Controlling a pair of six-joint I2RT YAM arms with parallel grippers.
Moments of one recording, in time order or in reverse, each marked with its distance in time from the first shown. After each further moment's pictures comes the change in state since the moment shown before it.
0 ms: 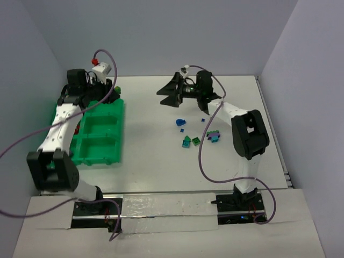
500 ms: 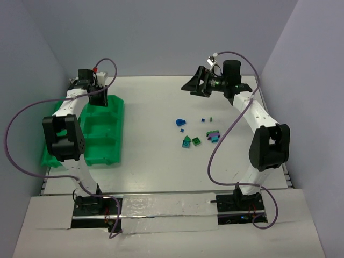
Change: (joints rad) left arm 0.061 0.495 0.279 -0.197 -0.486 0.003; right arm -0.233 -0.228 0.068 -0.670 0.143 -0.643
